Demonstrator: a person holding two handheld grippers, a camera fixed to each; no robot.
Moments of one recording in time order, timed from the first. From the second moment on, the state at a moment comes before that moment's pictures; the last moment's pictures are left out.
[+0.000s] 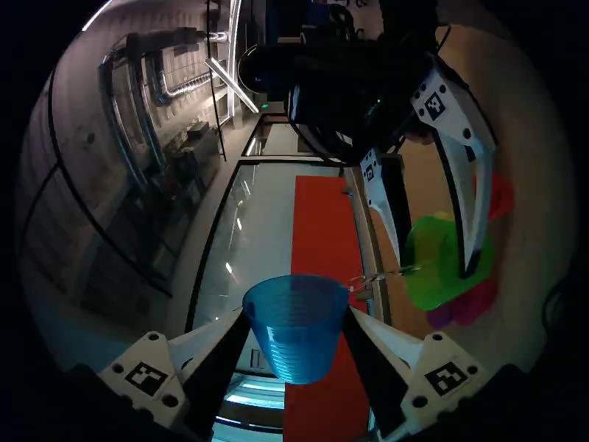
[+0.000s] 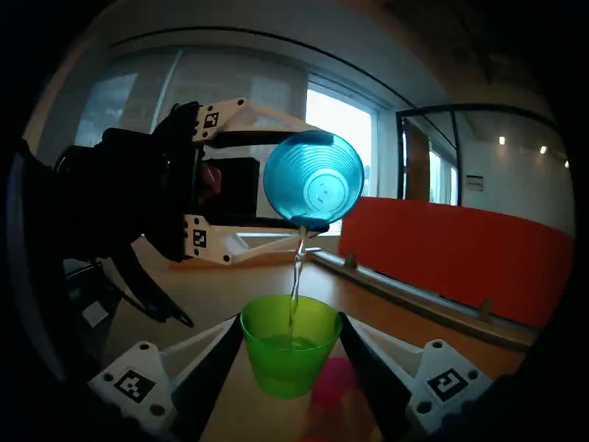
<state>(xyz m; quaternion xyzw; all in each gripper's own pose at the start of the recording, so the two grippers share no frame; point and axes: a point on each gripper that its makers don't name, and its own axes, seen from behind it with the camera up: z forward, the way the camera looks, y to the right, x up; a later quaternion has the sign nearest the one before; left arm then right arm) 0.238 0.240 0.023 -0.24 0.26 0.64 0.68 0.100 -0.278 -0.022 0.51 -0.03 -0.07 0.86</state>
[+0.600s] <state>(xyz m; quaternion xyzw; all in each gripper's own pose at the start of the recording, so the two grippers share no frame) 0.236 0.241 0.022 -0.23 0.27 0.66 0.66 0.101 -0.278 -0.021 0.51 -0.03 -0.07 0.86</state>
